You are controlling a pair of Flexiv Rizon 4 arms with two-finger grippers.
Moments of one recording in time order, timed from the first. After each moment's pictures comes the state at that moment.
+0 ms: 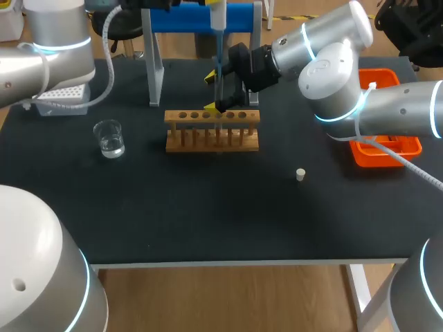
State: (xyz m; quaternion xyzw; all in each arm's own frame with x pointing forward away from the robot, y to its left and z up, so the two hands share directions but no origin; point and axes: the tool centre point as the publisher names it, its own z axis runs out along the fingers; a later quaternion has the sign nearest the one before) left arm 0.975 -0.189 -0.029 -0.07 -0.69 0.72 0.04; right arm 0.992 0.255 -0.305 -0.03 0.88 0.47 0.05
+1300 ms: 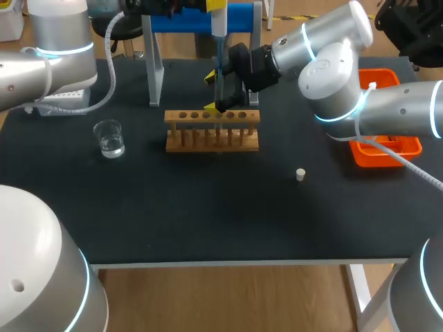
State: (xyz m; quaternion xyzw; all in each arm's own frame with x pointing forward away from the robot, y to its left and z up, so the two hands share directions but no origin) left arm 0.979 -0.191 -0.044 -0.06 -0.69 0.72 0.05; right arm 0.992 0.255 -0.305 -0.03 0.88 0.47 0.05
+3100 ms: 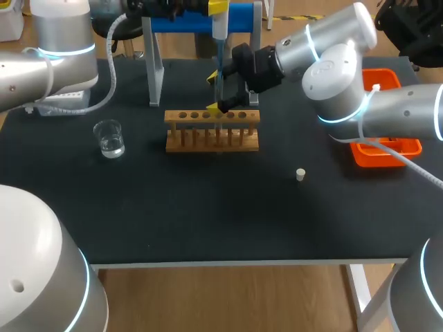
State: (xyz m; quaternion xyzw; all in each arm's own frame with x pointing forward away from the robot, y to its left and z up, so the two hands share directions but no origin) left arm 0.980 -0.194 -0.053 -0.06 -0.70 0.71 0.04; right arm 0.989 0.249 -0.304 -0.02 0.88 0.48 0.05
